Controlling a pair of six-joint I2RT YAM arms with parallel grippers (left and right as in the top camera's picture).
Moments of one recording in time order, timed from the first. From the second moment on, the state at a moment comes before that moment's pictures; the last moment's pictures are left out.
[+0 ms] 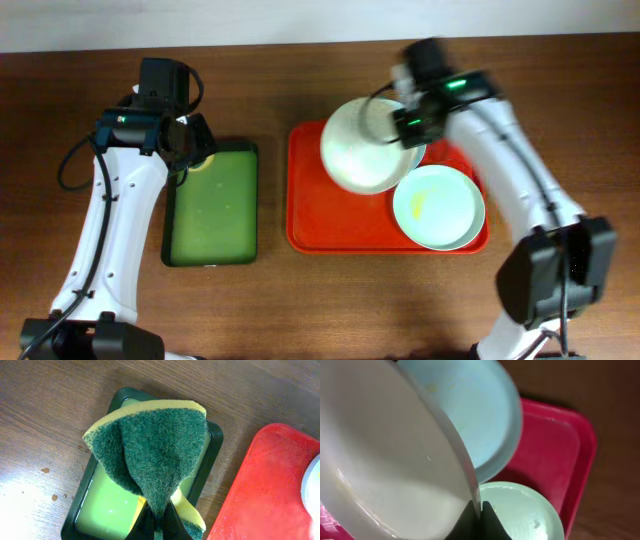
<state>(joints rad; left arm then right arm) -0.09 1.62 1.58 -1.12 -0.12 -0.48 0.18 1.89 1.72 -1.05 -0.02 0.00</state>
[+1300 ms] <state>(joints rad) -0.11 1.63 1.58 -1.10 -0.12 -0.48 -0.02 2.10 1.93 -1.06 -0.28 -0.13</state>
